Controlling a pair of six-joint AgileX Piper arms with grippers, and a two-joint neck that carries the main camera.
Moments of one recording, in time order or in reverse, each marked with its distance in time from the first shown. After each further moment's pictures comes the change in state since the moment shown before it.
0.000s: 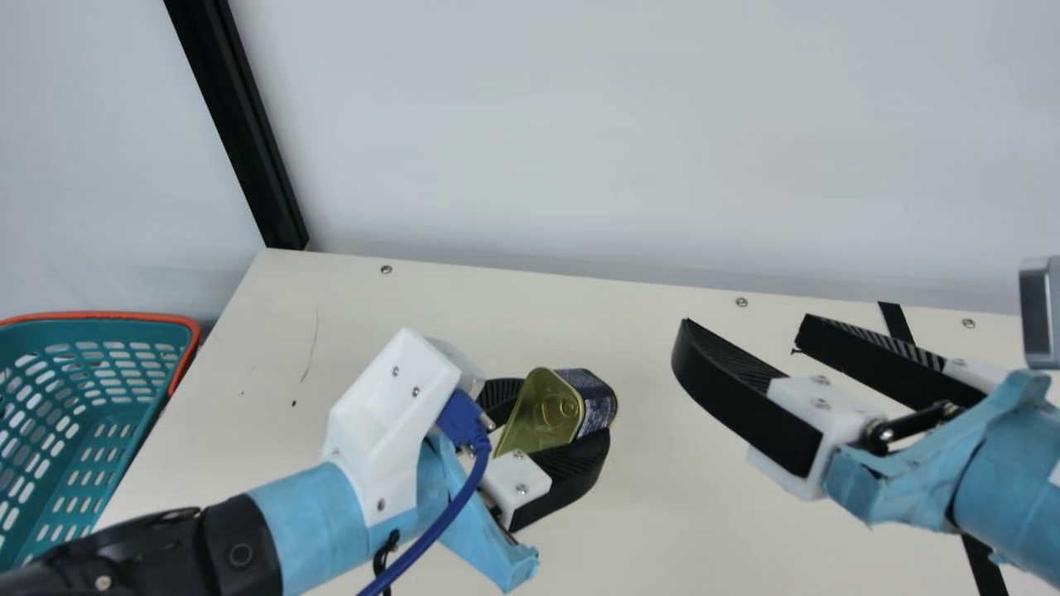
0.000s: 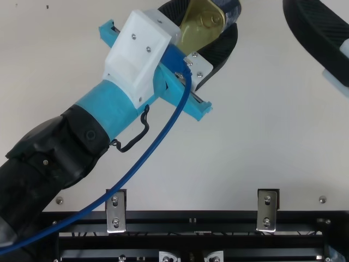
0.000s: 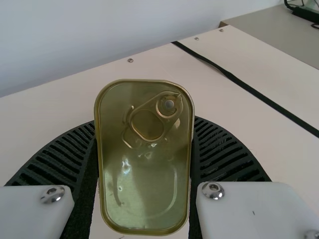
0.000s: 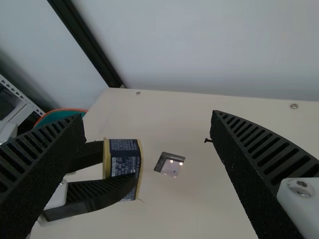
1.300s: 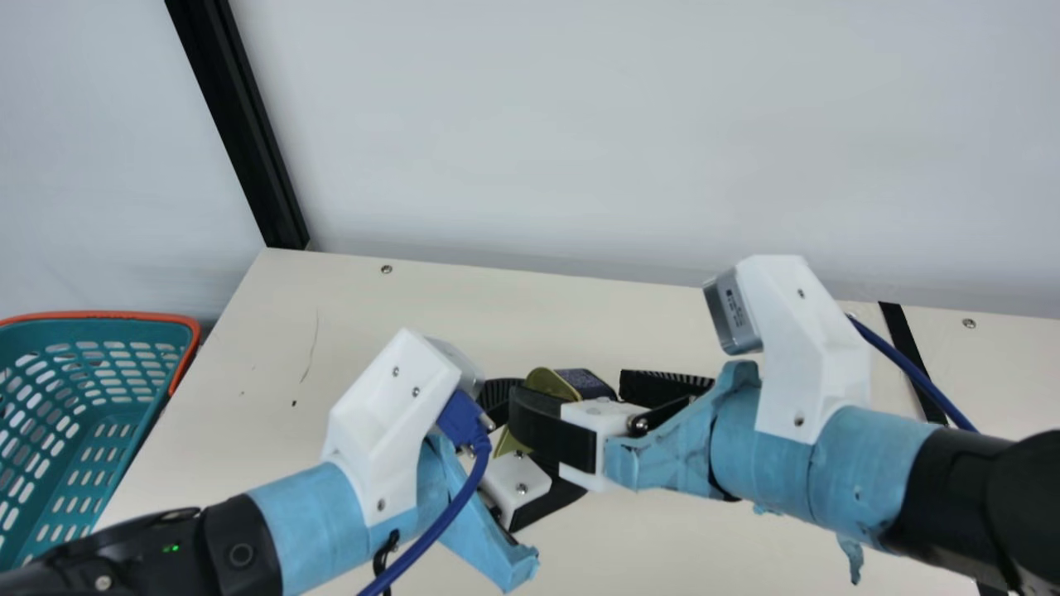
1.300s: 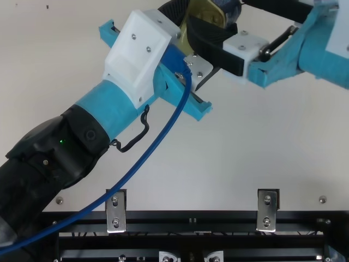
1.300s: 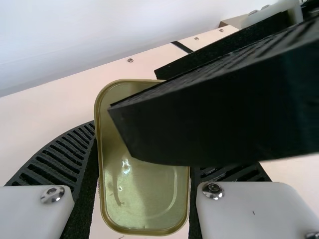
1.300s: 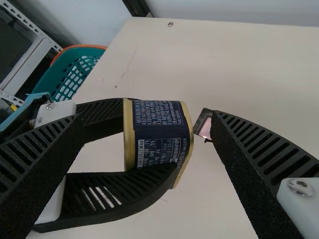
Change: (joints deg) left arm 0.0 0.0 0.0 0.0 0.0 0.0; right arm 15.2 18.4 -5.5 -4.2 -2.6 4.9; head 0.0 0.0
